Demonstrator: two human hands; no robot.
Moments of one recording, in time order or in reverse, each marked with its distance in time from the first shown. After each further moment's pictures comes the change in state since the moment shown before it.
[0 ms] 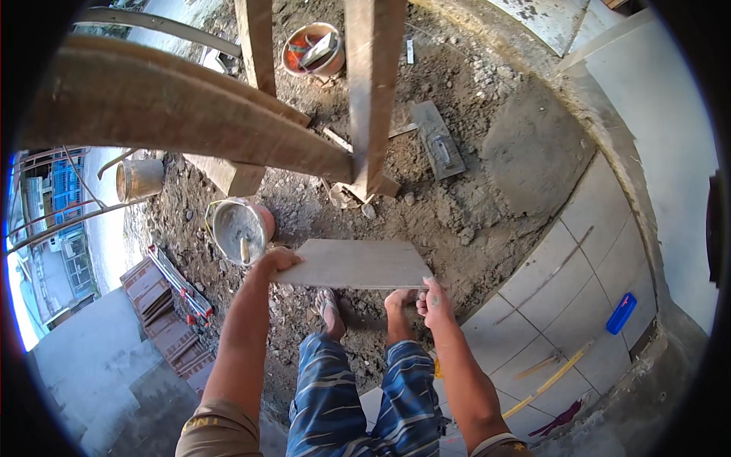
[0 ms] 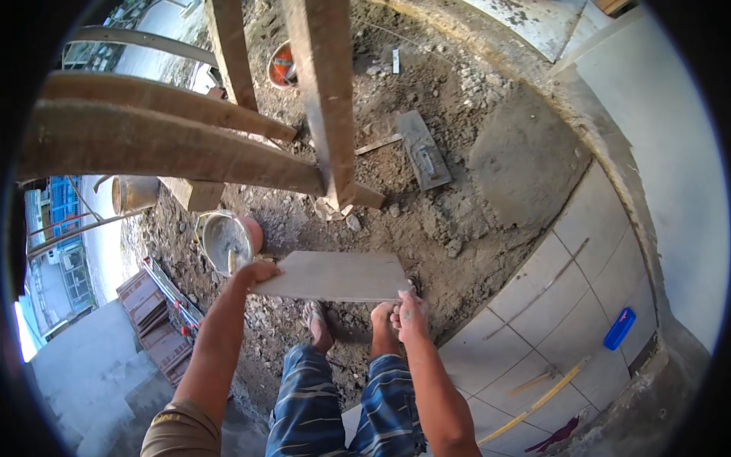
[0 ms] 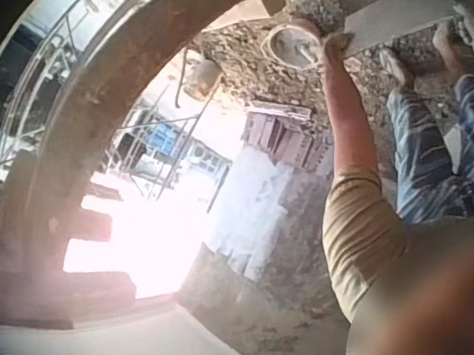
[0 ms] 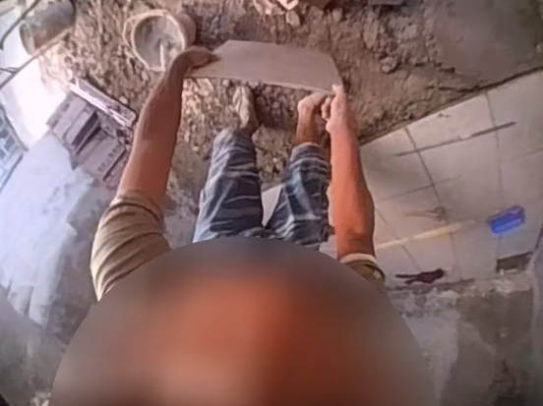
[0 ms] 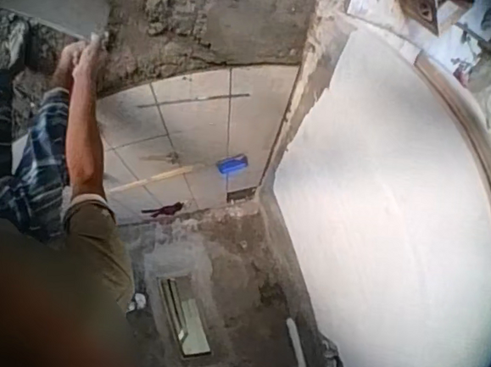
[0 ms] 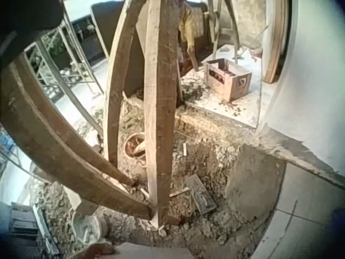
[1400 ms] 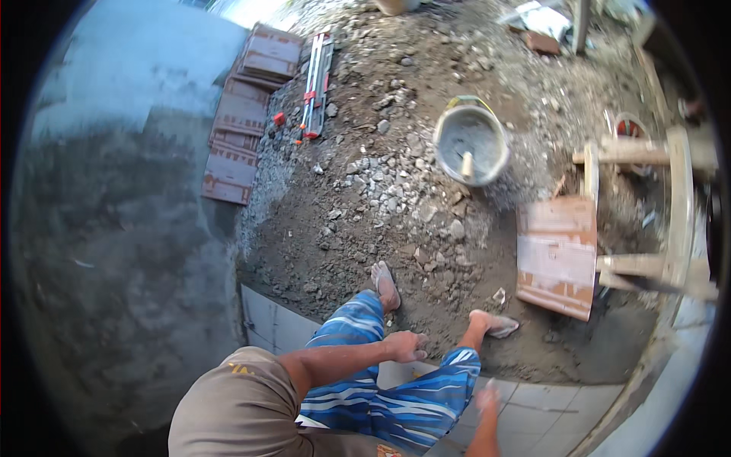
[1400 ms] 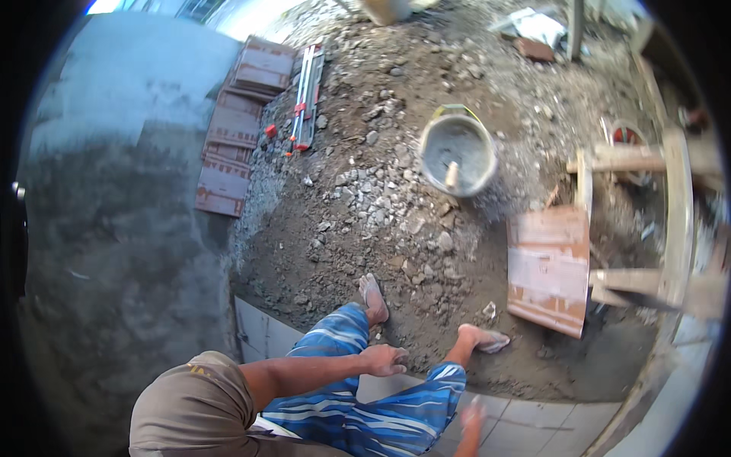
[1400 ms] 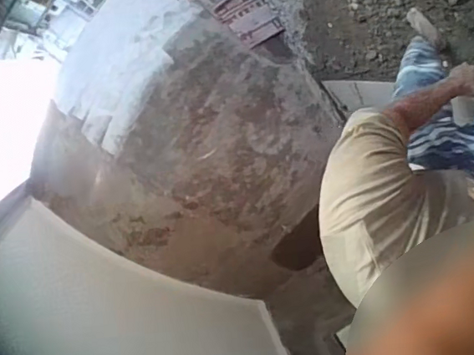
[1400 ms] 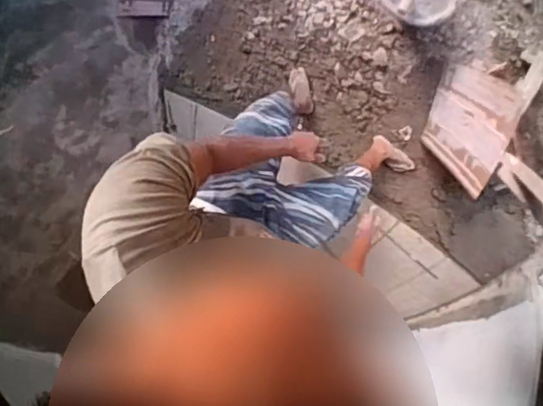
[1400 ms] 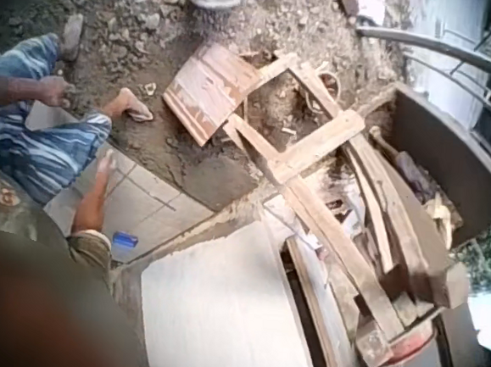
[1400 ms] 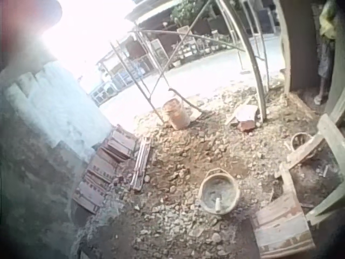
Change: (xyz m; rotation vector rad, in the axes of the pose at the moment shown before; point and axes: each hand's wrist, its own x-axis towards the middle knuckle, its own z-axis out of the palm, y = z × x) left_hand -0.268 -0.051 0.366 -0.773 0.052 0.241; right_hand -0.013 0.165 -0.152 -1.166 0.311 -0.109
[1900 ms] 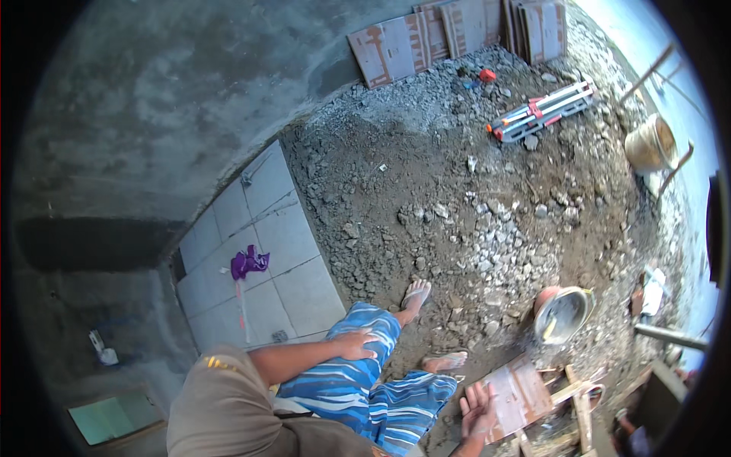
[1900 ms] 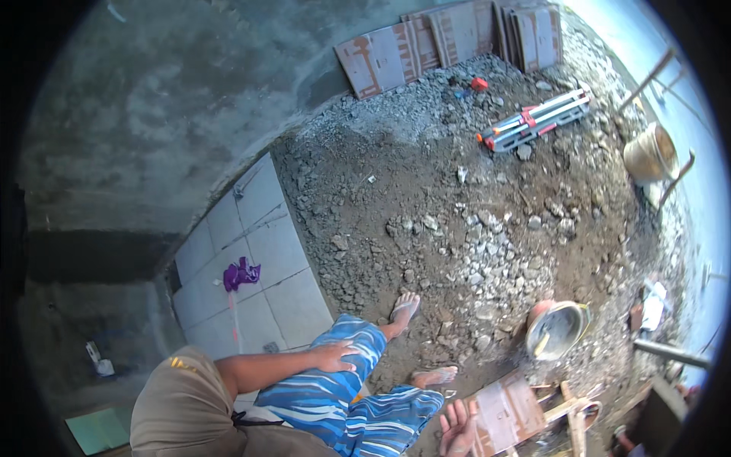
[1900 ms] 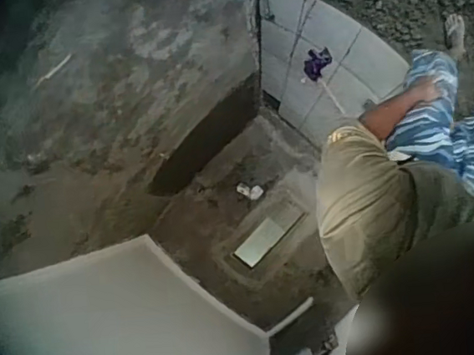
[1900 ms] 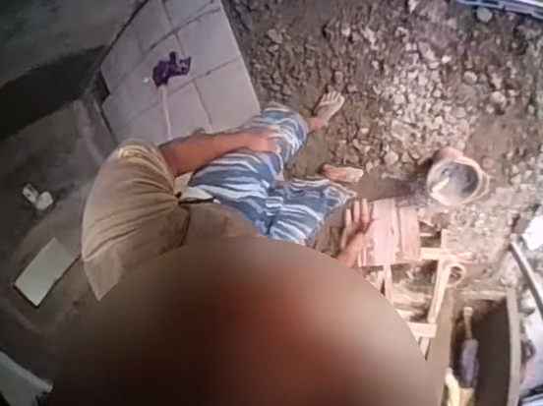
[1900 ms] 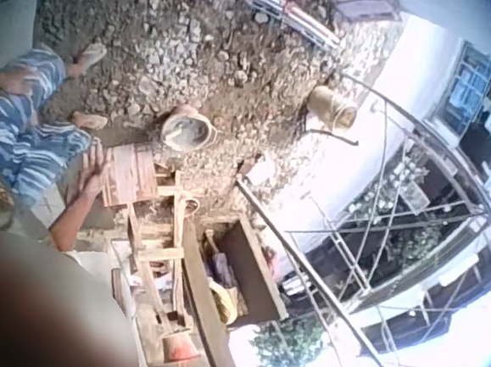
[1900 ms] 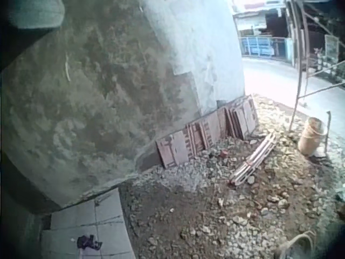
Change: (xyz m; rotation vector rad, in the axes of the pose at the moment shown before) left_hand -0.221 -0.294 0.047 -0.824 0.528 -0.098; right_hand -0.389 -0.276 0.274 -0.253 -0.585 -0.459
